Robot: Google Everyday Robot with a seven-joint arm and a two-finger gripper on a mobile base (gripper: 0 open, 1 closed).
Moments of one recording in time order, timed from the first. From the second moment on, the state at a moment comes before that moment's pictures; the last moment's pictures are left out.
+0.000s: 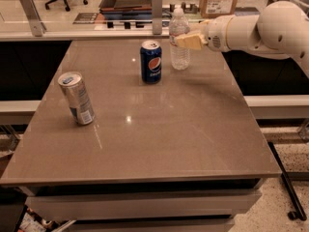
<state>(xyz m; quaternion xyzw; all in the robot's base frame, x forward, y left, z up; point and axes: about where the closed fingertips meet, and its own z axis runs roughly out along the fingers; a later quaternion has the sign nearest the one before) 0.738 -0.109 0.936 -0.38 0.71 0.18 0.56</state>
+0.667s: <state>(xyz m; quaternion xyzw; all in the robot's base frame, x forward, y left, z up) 0.739 -0.104 0.934 -0.39 0.71 0.18 0.56</state>
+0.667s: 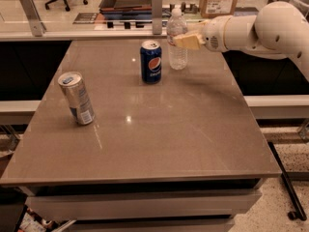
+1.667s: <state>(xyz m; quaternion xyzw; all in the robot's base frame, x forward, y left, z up) 0.732 -0.127 0.965 -0.40 0.73 0.19 0.52</state>
